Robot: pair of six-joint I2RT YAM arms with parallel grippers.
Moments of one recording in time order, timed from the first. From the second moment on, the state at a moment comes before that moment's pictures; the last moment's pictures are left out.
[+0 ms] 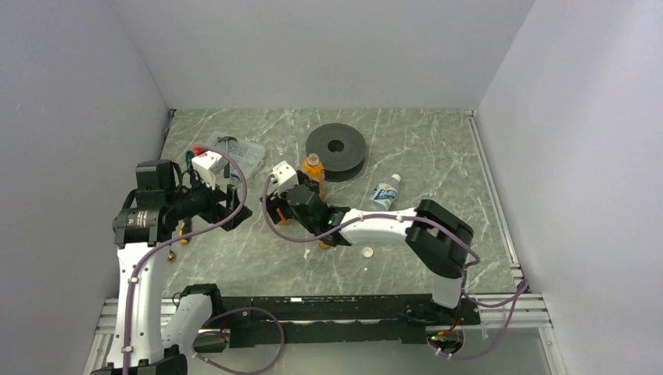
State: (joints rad) left arm 0.08 0.84 1.10 -1.01 0.70 0.29; right arm 1.10 1.87 1.13 0.41 0.36 0.09
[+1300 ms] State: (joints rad) left arm 0.08 0.90 1.23 -1.11 0.71 0.36; right arm 0.49 1.19 0.82 -0.40 0.28 0.59
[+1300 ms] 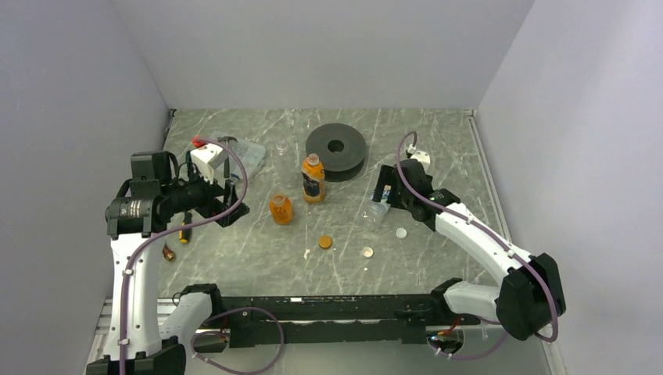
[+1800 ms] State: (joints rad) left arm 0.08 0.86 1.03 -0.95 0.62 0.28; right arm 0.42 1.06 0.72 -0.36 0.33 0.59
